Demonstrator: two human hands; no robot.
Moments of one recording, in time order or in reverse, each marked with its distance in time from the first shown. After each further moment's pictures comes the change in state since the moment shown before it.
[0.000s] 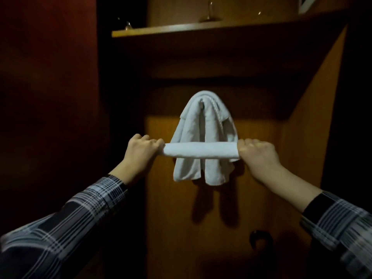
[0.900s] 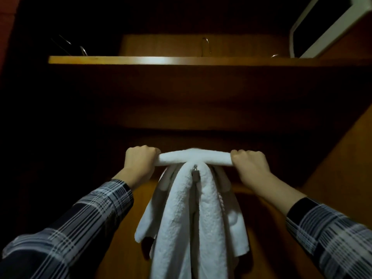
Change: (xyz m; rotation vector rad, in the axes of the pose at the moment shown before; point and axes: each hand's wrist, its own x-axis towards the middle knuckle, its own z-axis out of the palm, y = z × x) left_hand 0.264 -0.054 0.161 -0.182 0.018 -0.255; right_hand 0.225 0.071 0.131 -0.176 -0.260 0.237
